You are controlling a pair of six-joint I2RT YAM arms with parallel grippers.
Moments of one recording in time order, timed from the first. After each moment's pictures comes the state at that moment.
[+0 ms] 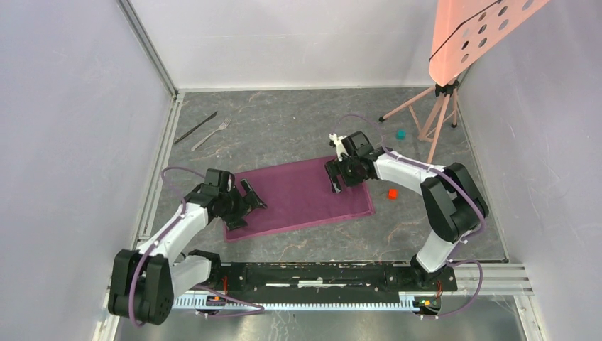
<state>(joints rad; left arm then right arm) -0.19 1.10 0.48 -0.47 0.29 -0.80 0.53 1.71 1.01 -0.37 -0.11 0.09</state>
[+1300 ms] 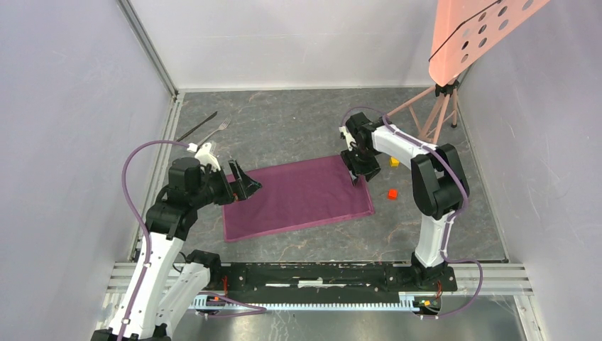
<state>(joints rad) -0.19 0.68 0.81 -0.72 0.37 -0.49 0.42 1.93 1.39 -0.90 -0.04 0.05</state>
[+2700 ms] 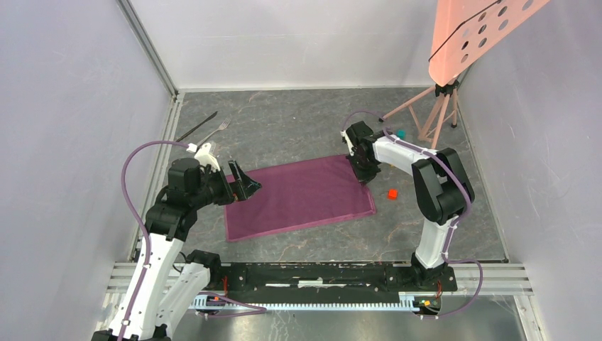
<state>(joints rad) -0.19 0.67 0.81 -0.72 0.37 -0.48 0.43 1.88 1.23 -0.69 0.07 0.07</state>
